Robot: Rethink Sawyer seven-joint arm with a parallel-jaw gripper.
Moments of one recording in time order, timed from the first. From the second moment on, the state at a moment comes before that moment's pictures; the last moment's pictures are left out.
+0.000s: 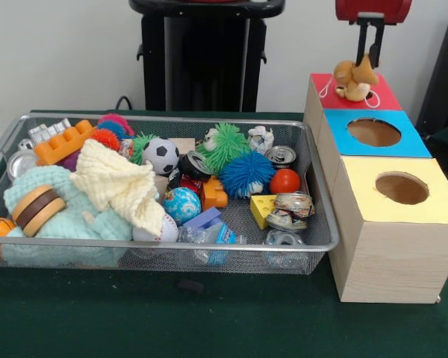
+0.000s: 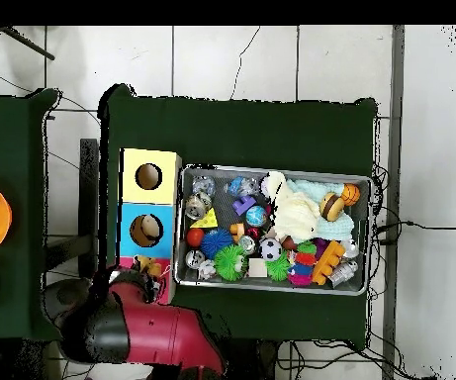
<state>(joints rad) 0.16 -0.95 -0.08 2.13 0.25 0.24 1.88</state>
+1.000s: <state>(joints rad) 0.05 -0.87 0.05 2.25 0.21 -0.09 1.88</state>
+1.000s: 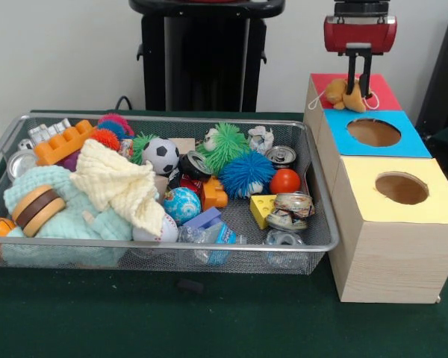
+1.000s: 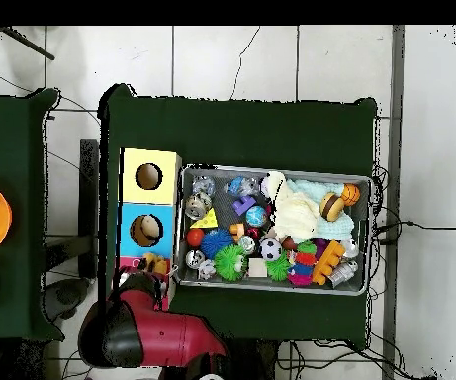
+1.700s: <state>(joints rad) 0.04 -0.91 0.12 2.38 0.21 -0.09 1.88</state>
